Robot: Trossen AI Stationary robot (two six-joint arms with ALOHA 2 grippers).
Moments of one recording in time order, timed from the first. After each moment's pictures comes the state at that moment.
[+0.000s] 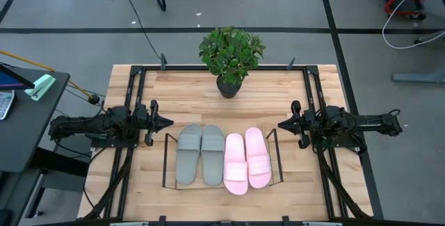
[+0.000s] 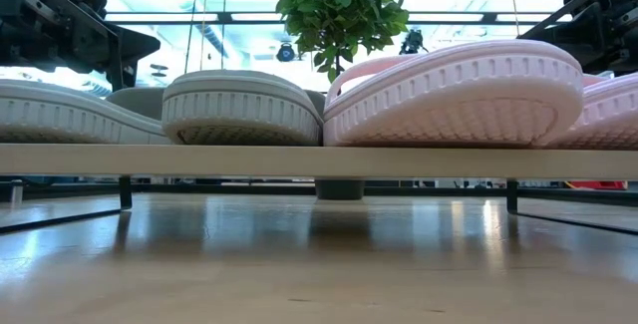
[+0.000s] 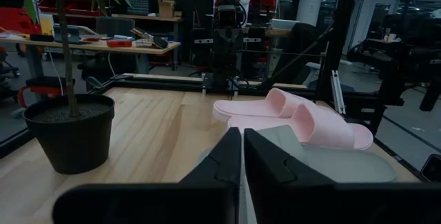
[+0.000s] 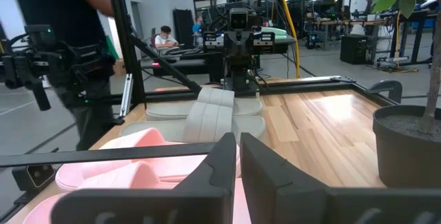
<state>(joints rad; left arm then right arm) 0.01 0.01 0.01 0.05 -0.01 -0.09 0.02 0.00 0.01 0.03 -0.05 0.11</state>
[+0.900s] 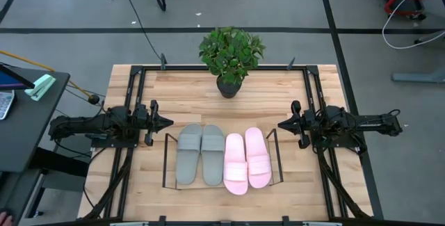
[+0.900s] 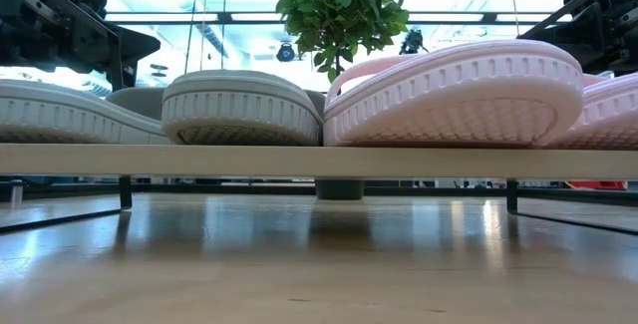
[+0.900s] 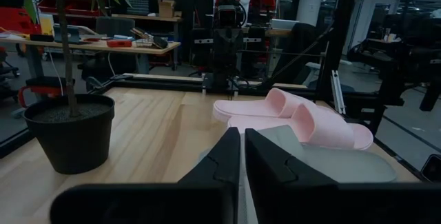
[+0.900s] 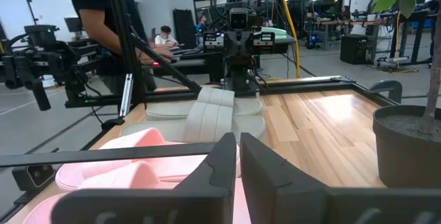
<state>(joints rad) 0.01 0.01 0.01 0.05 -0.01 -0.09 0.02 0.00 0.01 0.03 -0.05 0.11</state>
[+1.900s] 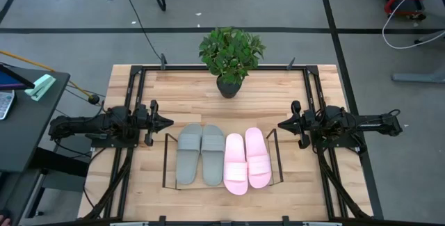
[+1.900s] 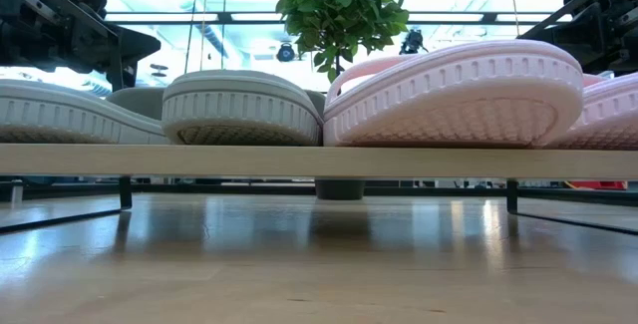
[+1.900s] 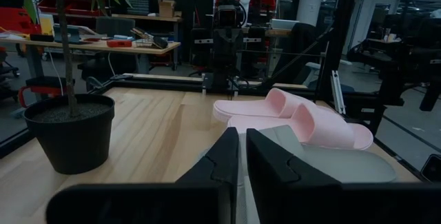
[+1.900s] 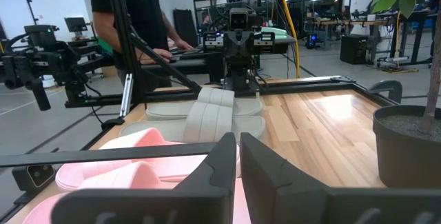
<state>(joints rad) 0.01 0.01 0.01 0.05 -0.01 -0.09 0.02 0.00 0.01 0.03 -0.05 0.11</state>
